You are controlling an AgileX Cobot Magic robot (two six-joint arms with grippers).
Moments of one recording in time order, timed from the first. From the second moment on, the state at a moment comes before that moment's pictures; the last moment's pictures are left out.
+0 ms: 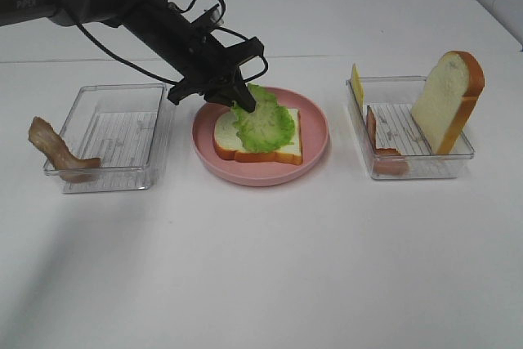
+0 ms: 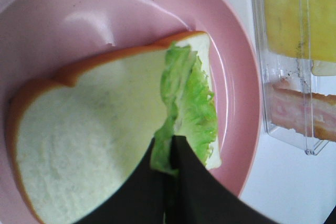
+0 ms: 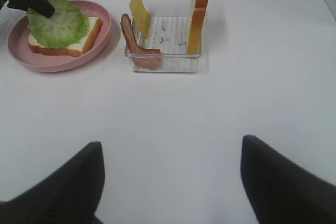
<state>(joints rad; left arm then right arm) -0.33 2.51 -2.10 -0.76 1.00 0.12 0.01 0.00 -0.50 0.15 1.07 -0.09</state>
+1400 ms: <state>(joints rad) -0.16 2.26 -2.15 -0.37 1.21 0.05 0.01 0.00 -0.50 0.15 1.07 -0.09</state>
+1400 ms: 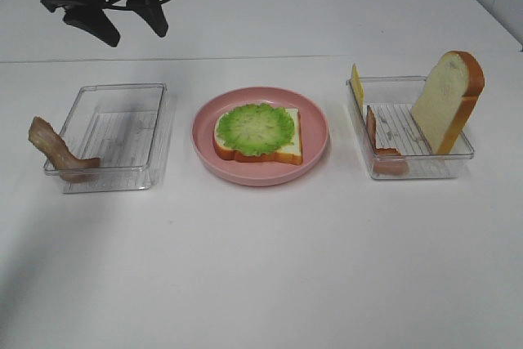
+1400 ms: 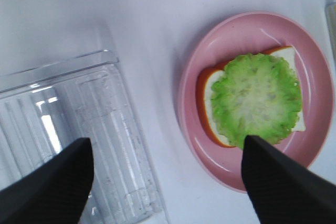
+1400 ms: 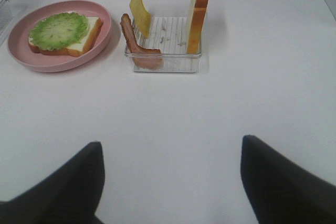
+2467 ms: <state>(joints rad) -0.12 1.83 -1.67 -0.04 1.22 -0.04 0.01 0.00 -0.50 0.15 1.07 -0.09</state>
